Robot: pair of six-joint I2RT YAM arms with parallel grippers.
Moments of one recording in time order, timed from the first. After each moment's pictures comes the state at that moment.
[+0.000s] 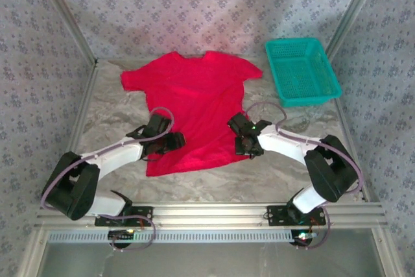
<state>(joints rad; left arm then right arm) -0.55 1.35 0.64 -0.27 0.09 -0.79 0.69 1.54 0.89 -0.69 0.18 0.67</state>
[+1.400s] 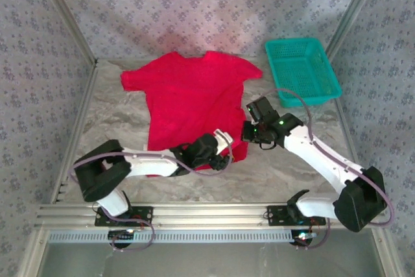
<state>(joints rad) -1.09 1.64 0.77 0.23 -0.17 -0.07 0.57 1.24 0.99 -0.78 -0.03 0.64</state>
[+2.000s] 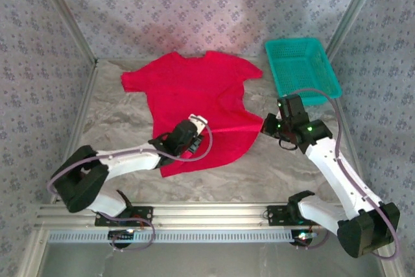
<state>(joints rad) -0.87 1.42 0.67 0.06 -0.33 -0.04 0.34 1.04 0.95 -0.80 -0.07 0.64</state>
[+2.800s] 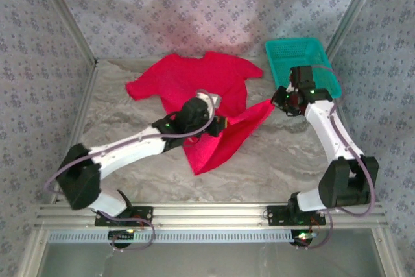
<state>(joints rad) -0.91 1.51 1.10 -0.12 0.10 -0.62 0.07 1.43 1.25 -0.76 -0.14 0.54</state>
